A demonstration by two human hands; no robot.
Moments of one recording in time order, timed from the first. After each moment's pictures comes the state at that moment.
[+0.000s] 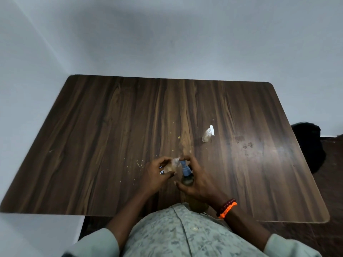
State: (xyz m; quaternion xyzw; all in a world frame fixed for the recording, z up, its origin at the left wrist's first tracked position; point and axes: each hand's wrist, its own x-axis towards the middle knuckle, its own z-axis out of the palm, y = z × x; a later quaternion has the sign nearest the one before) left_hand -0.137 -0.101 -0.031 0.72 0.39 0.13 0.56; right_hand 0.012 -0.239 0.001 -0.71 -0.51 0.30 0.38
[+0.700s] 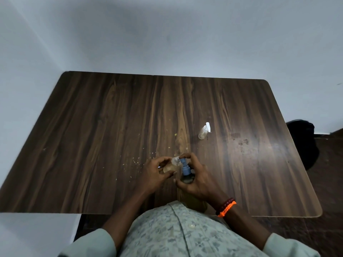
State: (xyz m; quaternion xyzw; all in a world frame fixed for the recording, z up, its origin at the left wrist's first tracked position) left_hand -0.137 -0.110 -0.027 0.74 0.37 0.11 0.55; right_hand 0.016 -0.249 -0.004 -0.70 -0.49 0.31 0.42
